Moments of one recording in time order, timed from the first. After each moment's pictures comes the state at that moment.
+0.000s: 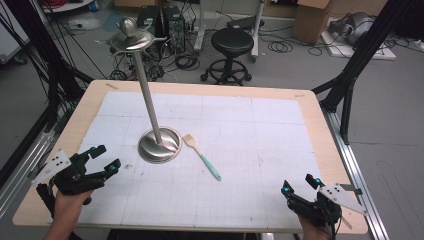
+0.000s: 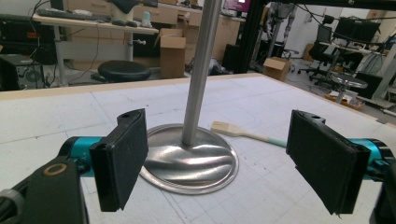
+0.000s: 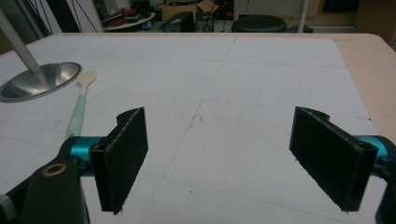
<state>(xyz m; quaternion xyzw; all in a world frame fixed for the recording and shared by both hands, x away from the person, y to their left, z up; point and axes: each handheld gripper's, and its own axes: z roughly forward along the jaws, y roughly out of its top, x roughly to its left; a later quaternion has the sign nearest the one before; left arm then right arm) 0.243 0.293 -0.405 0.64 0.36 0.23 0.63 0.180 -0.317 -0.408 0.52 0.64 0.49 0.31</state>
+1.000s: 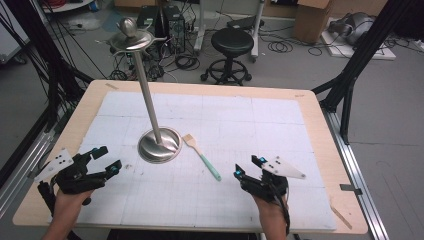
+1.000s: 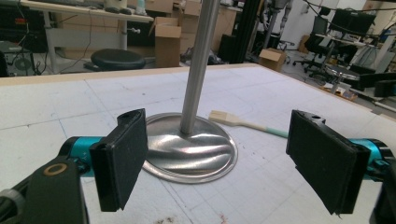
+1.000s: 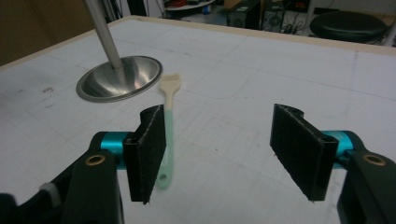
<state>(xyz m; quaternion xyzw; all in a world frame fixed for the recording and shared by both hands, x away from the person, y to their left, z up) 0.248 0.295 -0.410 0.66 0.36 0.21 0.63 0.240 -0.206 -0.396 0.43 0.71 0.51 0.24</state>
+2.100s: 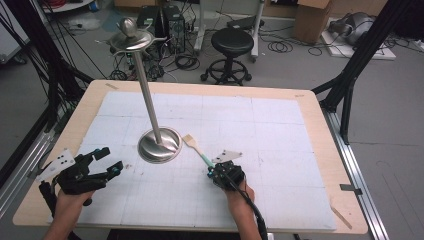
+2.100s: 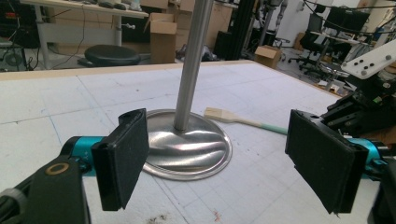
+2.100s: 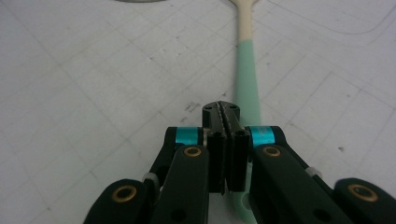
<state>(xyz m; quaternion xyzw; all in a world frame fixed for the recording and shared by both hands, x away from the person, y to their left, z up) 0.248 0.293 -0.411 0.66 0.36 0.20 0.63 0.290 -0.122 -0.442 0.38 0.84 0.36 0.15</state>
